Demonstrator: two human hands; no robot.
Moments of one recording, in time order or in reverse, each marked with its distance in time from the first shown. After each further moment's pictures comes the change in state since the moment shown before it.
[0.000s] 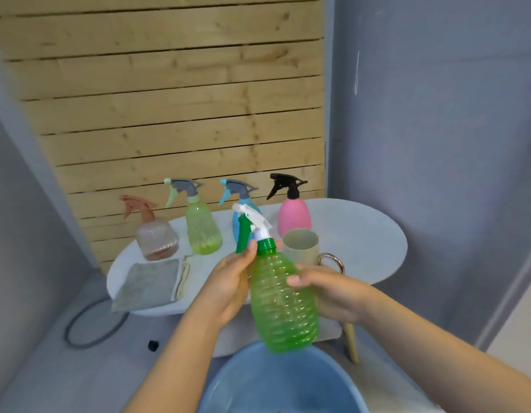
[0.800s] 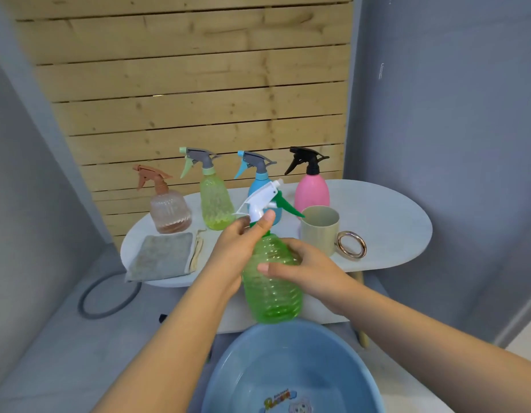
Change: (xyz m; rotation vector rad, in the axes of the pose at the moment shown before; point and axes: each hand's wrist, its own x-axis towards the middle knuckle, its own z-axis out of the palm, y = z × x) left_hand 0.003 -0.004 -0.021 0.209 0.312 0.010; right_hand 0.040 0.036 0.031 -0.491 0.415 -0.085
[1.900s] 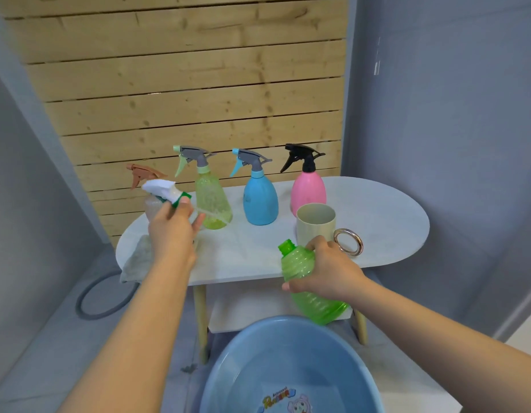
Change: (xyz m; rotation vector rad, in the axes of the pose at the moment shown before) left_hand 0.039 0.012 -0.058 -0.207 0.493 0.208; right_hand -0.008 0.001 -0.026 -0.828 0.206 0.211
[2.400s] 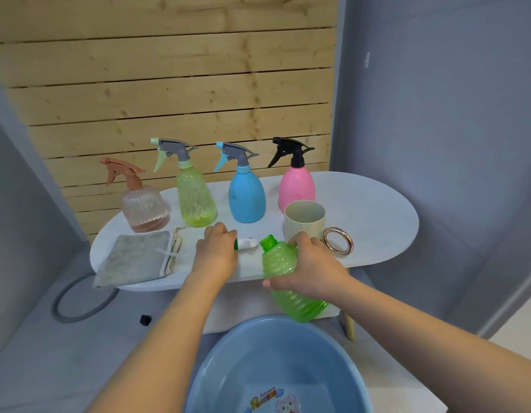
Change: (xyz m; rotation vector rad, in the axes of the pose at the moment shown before) left_hand 0.003 -0.082 0.030 1.597 -0.546 0.425; right_hand 0.011 -0.006 0.003 0.014 0.001 -0.042
